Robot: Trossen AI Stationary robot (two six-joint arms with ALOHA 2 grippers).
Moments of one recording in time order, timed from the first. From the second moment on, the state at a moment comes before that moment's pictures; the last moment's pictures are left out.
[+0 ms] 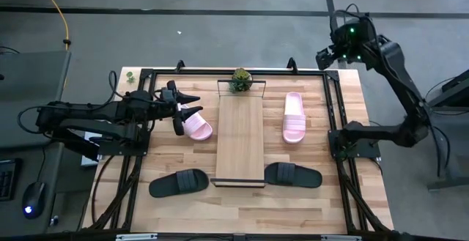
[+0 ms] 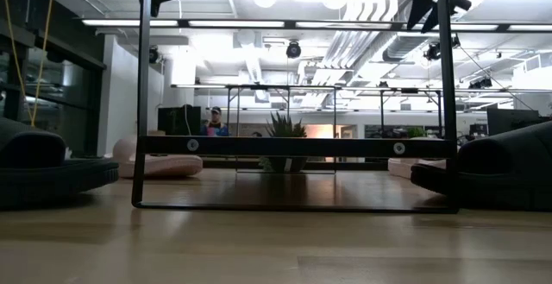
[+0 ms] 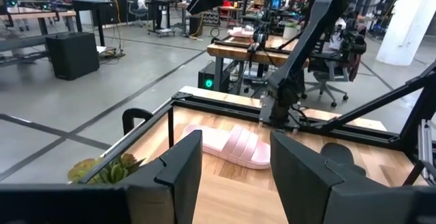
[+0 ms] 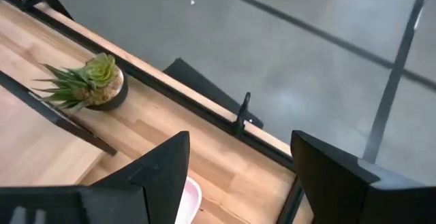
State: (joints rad) left arm 0.16 0.75 0.60 0.07 -0.22 -0.08; right arm -1.02 1.14 1.49 -1.10 0.01 -0.04
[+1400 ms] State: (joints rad) left arm 0.16 0.75 0.60 0.03 -0.23 -0.09; right arm -1.20 1.22 0.89 -1.02 -0.37 -0.44
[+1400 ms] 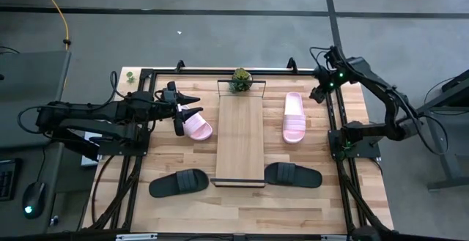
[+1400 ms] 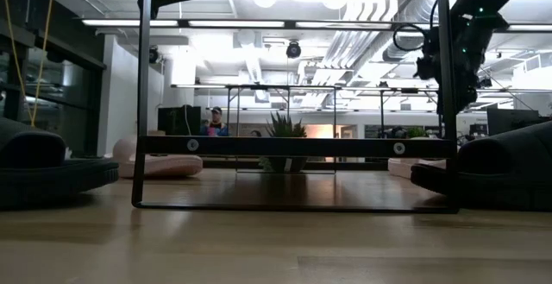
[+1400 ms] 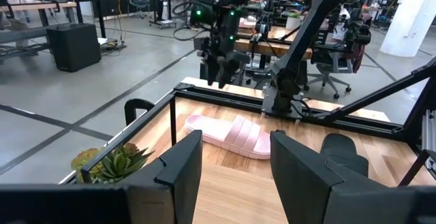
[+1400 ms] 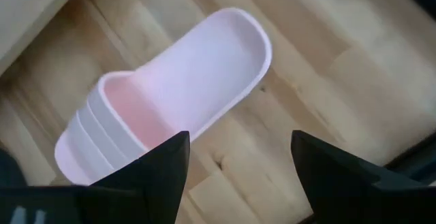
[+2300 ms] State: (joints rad) left arm 0.16 0.75 0.60 0.03 -0.23 -0.09; right arm -0.91 1.26 0.88 -0.94 -0.47 -0.26
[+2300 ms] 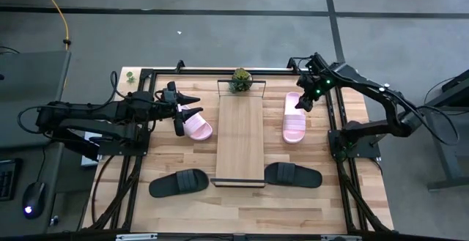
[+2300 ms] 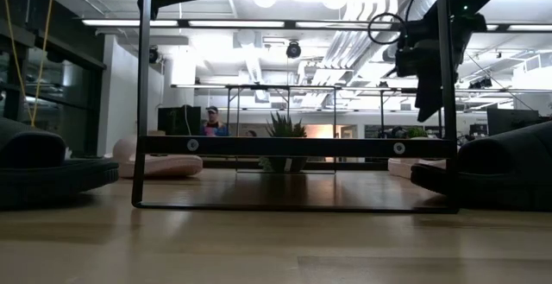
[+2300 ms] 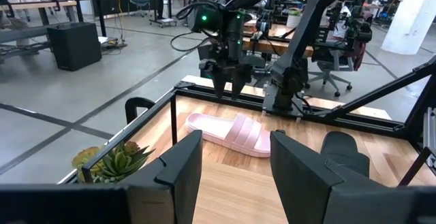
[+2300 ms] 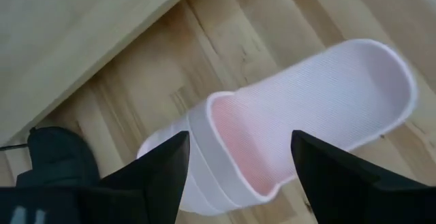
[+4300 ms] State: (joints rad) left arm 0.16 0.75 0.60 0.00 -0.23 -0.11; right arm -0.69 1.61 0.88 -0.88 -0.54 -0.27
